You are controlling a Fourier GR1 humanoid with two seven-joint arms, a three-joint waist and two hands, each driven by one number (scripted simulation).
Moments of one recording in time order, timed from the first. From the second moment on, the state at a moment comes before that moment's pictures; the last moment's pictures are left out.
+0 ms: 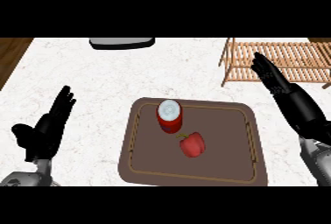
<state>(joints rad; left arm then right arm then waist) -0.06 0.35 -0.09 -1.49 0.18 0.17 0.02 -0.30 -0.58 0.28 -1.61 -0.28 -0.03 -0.12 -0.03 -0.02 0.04</state>
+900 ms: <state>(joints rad) -0.09 0.30 -0.08 -1.63 0.13 0.29 0.11 -0.58 -0.40 0.47 -1.66 -0.34 0.26 0.08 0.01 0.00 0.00</state>
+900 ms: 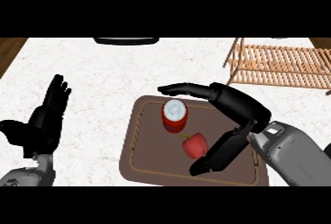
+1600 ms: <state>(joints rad) -0.08 0.30 -0.06 -1.66 0.13 0.28 0.14 -0.85 -0.60 0.71 -1.99 0.00 0.49 0.49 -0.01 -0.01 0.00</state>
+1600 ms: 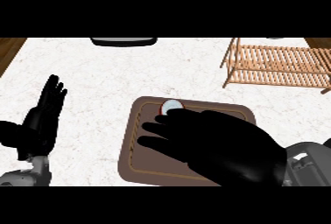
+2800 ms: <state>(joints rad) -0.07 0.27 -0.03 -1.68 0.09 0.25 0.15 -0.73 -0.43 0.97 -1.89 0.62 0.59 0.74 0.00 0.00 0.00</state>
